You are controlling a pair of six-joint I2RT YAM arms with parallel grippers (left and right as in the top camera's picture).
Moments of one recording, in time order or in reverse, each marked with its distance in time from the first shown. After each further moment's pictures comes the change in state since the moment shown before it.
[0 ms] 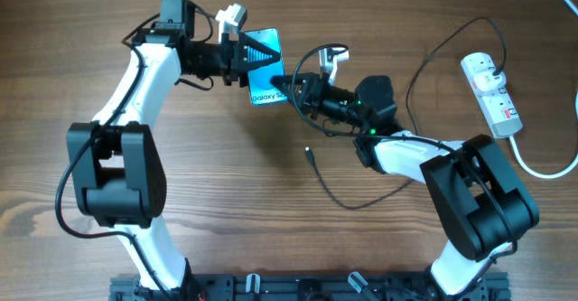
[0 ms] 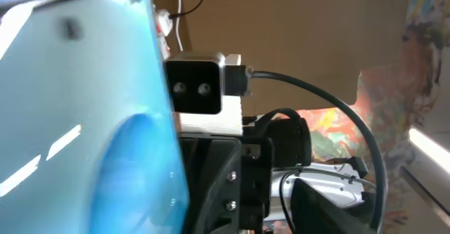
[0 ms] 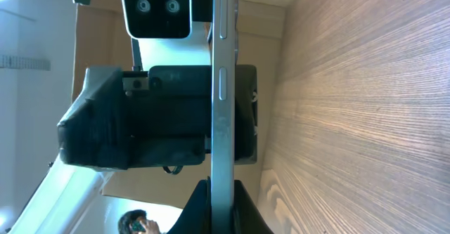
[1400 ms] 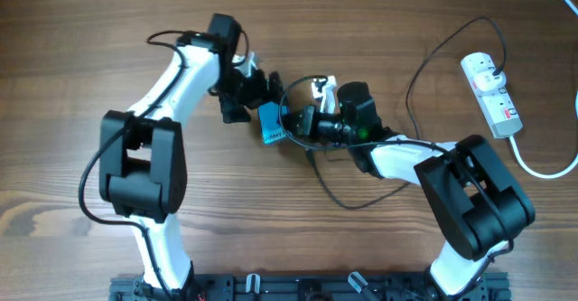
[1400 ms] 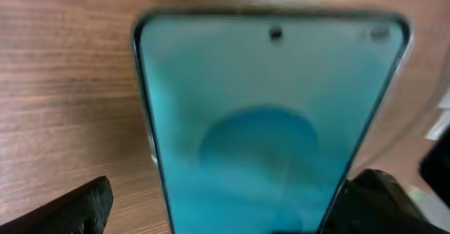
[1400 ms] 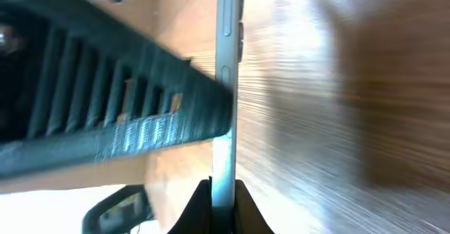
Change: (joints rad) left arm -0.167 0.061 0.010 -0.208 -0.951 -0.246; right arm 0.028 0.009 -0.028 -0.490 0.024 -0.459
